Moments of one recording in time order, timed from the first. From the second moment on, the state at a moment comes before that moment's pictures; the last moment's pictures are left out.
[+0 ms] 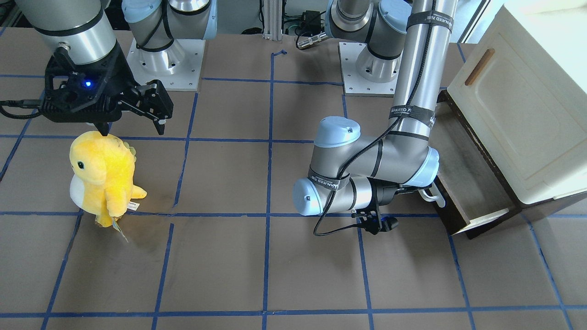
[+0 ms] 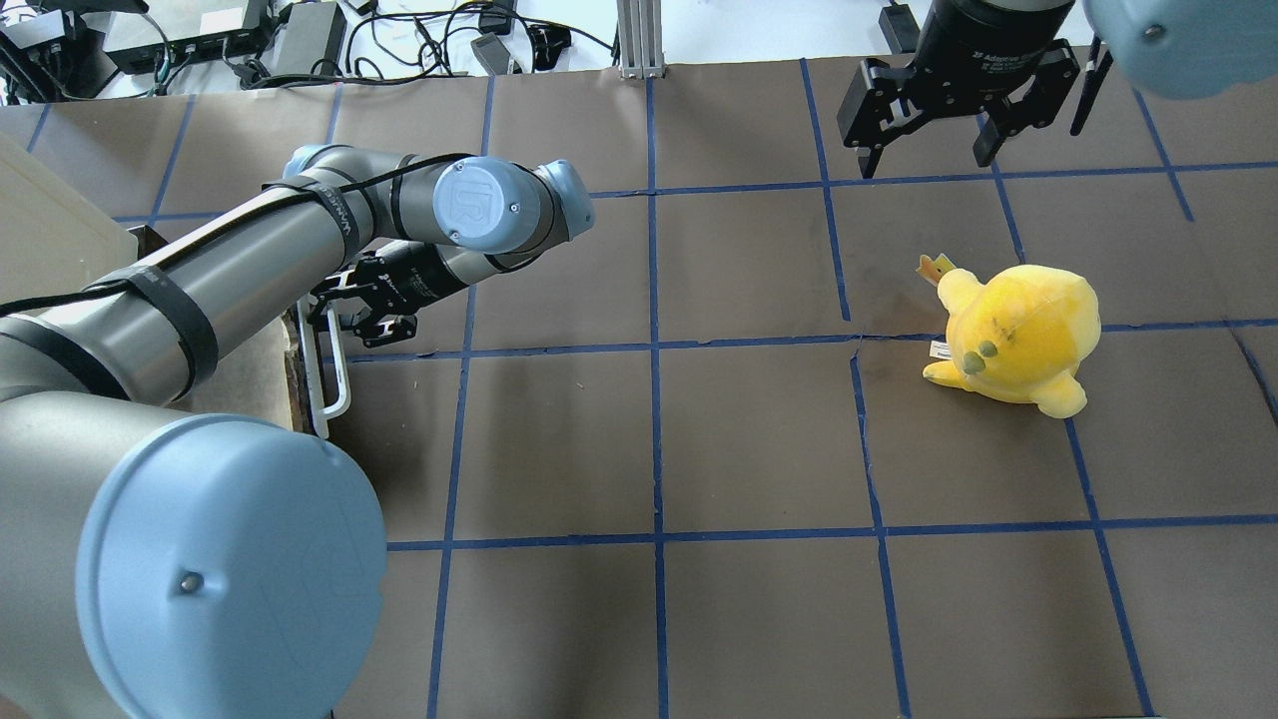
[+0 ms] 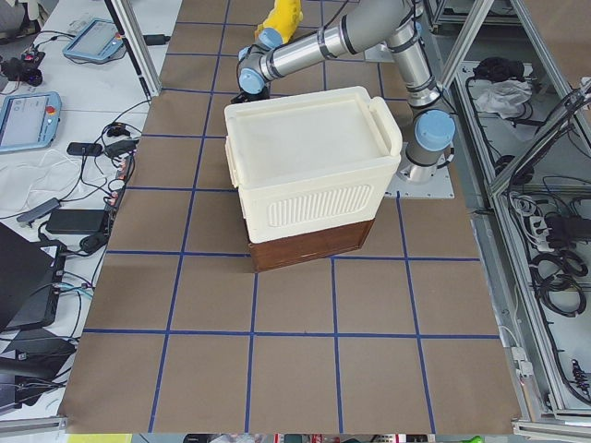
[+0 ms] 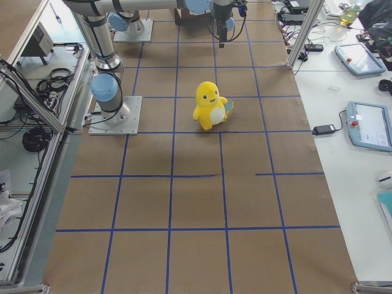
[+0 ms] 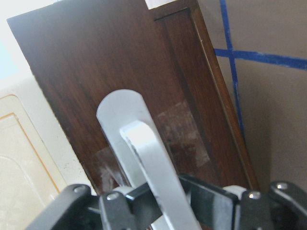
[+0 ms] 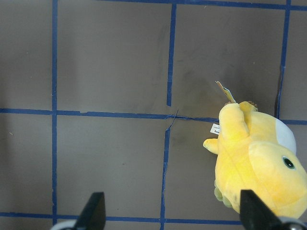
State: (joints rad) left arm -1.78 -2.20 -1.50 -2.00 2.61 -0.67; right arm 1.60 -1.48 1.44 -1.57 -1.58 -0.02
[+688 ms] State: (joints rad) left arm -1.78 -2.16 -1.48 -1.99 2.60 -0.58; right arm 1.60 -1.48 1.44 -1.57 -1.58 -0.02
